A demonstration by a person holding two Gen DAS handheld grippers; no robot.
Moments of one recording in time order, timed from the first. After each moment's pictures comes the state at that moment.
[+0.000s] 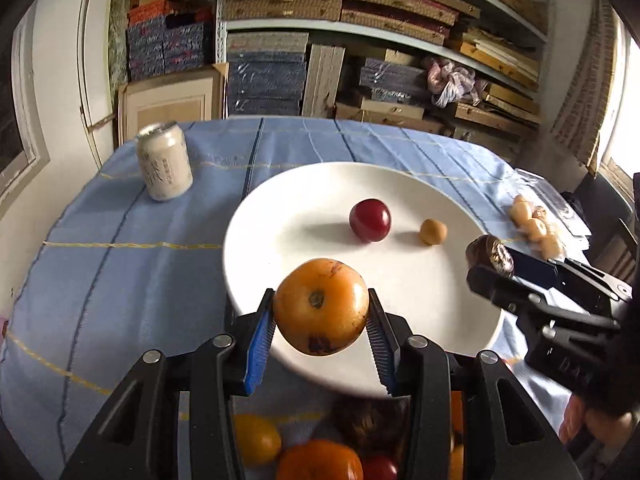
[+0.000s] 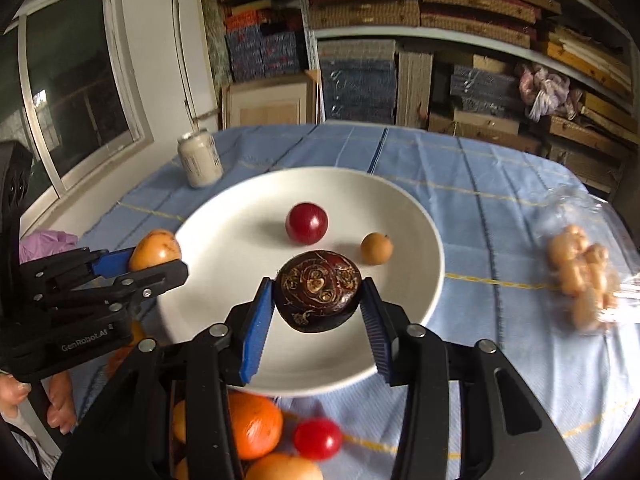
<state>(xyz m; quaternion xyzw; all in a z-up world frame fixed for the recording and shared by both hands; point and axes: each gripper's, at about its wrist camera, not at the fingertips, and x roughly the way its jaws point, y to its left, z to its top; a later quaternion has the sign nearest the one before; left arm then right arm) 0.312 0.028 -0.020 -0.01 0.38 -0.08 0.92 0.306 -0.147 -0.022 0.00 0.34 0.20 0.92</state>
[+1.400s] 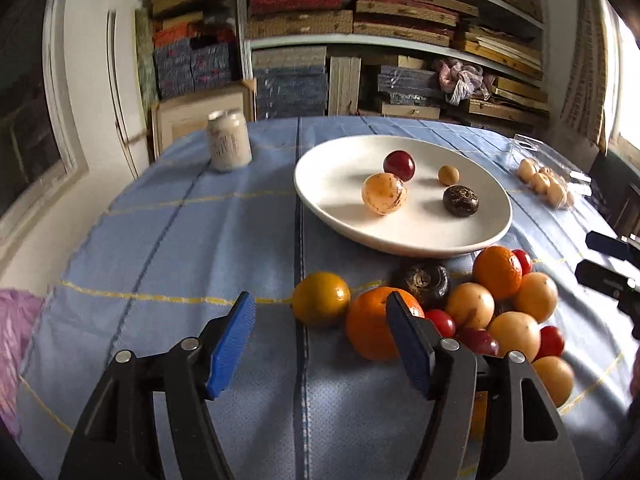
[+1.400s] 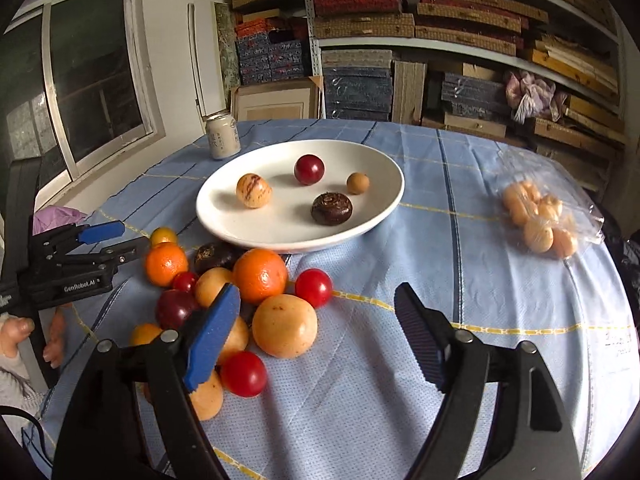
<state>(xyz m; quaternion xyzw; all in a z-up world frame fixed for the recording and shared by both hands) 0.192 0.061 -0.040 0.05 0.33 -0.03 0.94 0.183 -0.198 -0.037 -0.01 0.32 0.20 0.93</state>
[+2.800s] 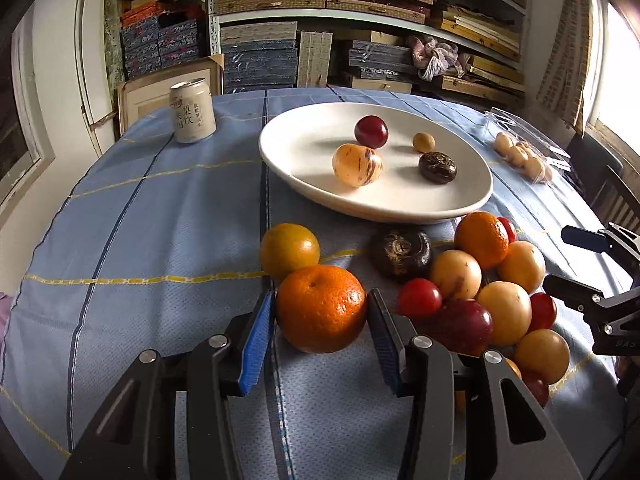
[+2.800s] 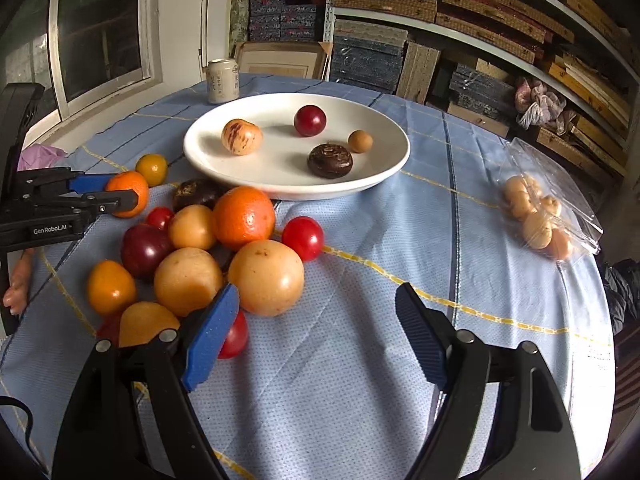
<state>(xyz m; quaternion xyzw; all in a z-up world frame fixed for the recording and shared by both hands) 0.207 0.061 -0.060 0.03 0.39 -0.09 0.92 0.192 -0.180 -0.063 -0.10 0.36 0.18 0.91</state>
